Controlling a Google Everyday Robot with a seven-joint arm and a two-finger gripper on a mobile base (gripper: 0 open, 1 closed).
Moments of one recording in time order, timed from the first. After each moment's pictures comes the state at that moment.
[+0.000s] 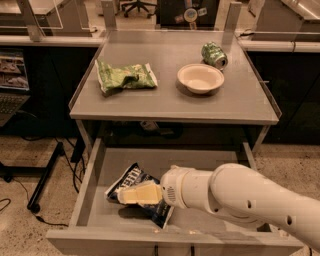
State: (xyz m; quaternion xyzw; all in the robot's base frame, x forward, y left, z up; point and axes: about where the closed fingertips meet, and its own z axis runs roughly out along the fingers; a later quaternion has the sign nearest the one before) arm 0.445 0.027 0.713 -0.24 0.85 0.31 0.36
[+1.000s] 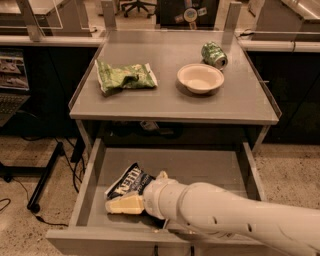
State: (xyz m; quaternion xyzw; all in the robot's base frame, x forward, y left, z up) arm 0.451 0.060 0.668 -0.25 0.85 0.26 0.39
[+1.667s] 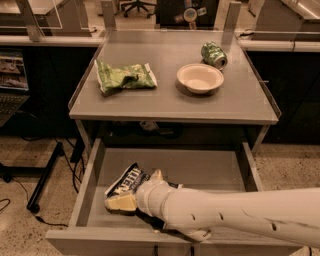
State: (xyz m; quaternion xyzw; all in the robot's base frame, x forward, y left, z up) arm 0.487 0.074 0.618 -0.26 0.84 0.21 0.42
